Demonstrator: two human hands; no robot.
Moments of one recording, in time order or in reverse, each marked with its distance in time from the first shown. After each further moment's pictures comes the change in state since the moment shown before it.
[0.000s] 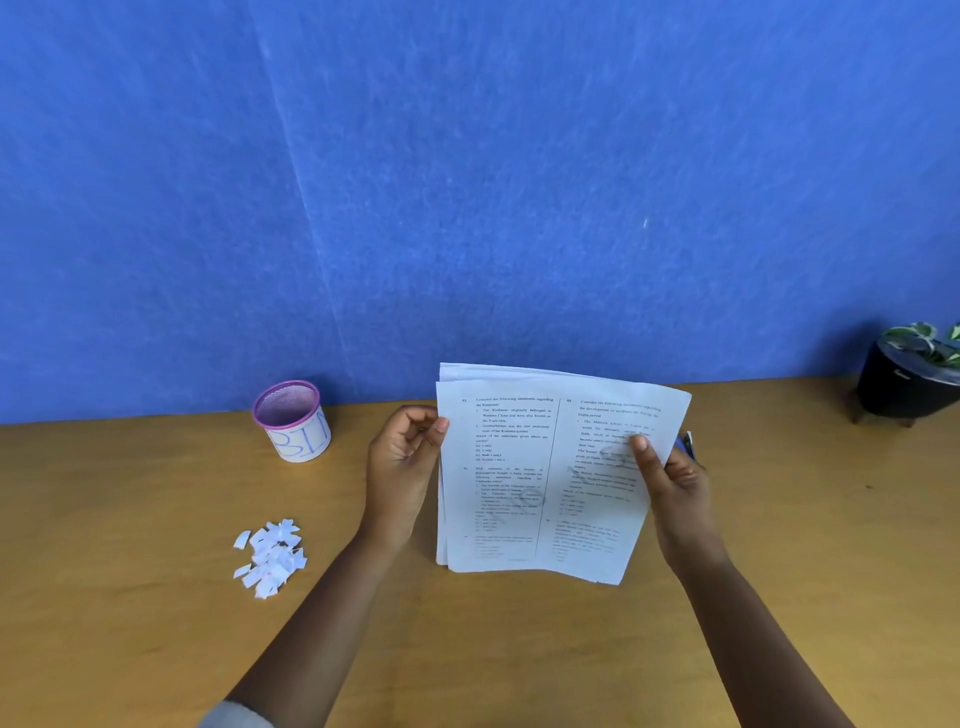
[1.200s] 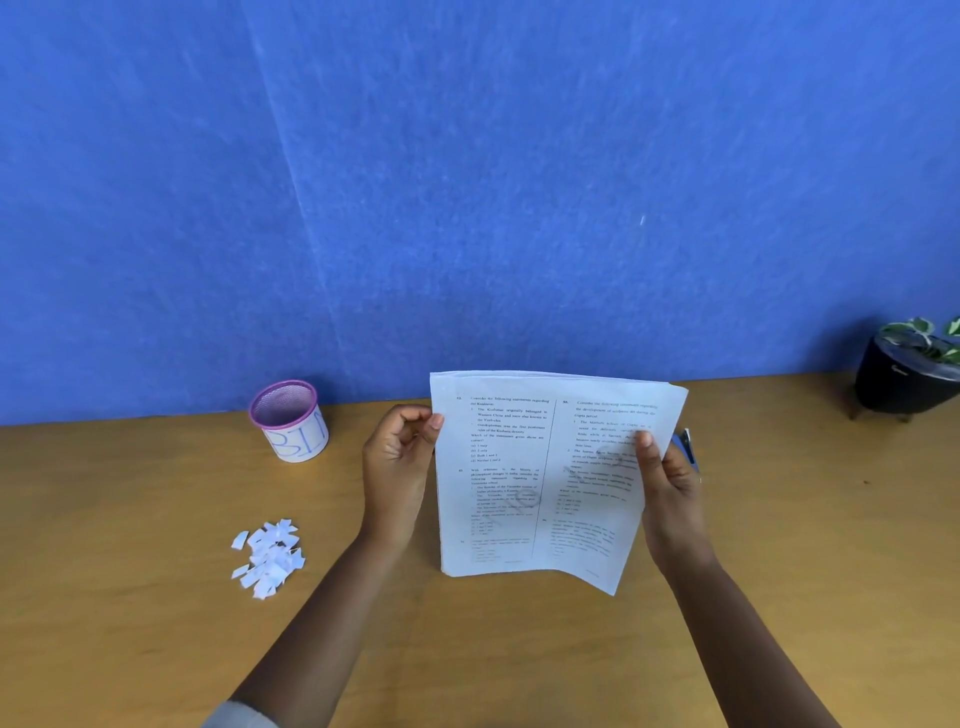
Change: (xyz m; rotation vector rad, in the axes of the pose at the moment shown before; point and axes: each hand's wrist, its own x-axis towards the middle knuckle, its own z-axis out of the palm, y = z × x) left_hand -0.002 0.003 0.003 0.053 0.072 0.020; right_hand -0.006 -0.002 0.010 0.042 0.011 -0.022
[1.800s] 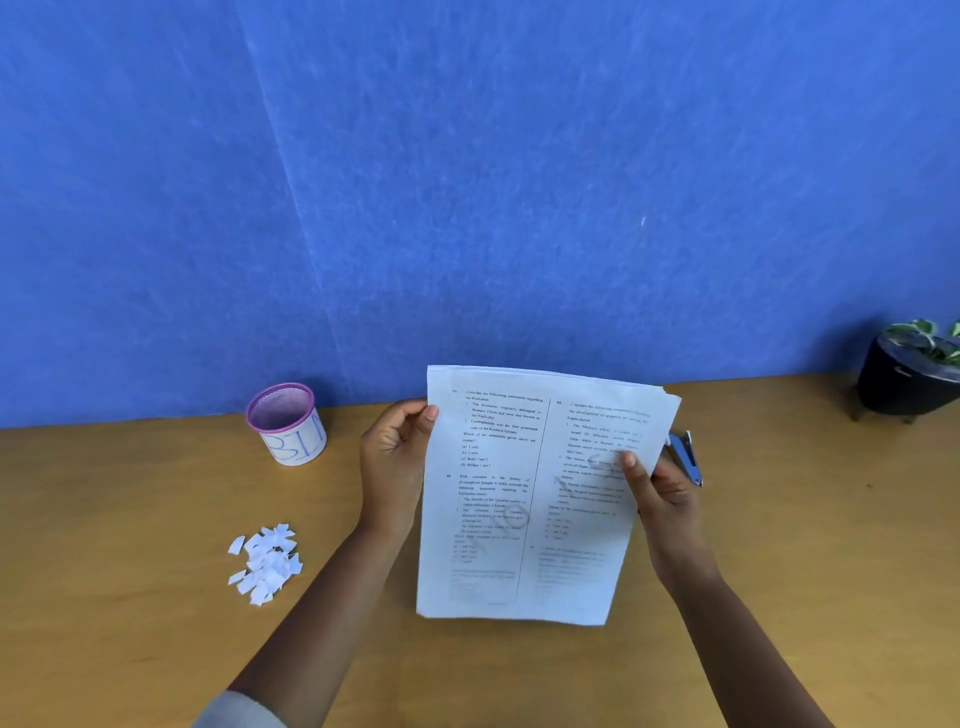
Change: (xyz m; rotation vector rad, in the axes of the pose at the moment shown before) left_hand 0.011 0.003 0.003 0.011 0.028 -0.031; right_hand -0.003 0.009 -0.007 -0.019 -0.044 0.033
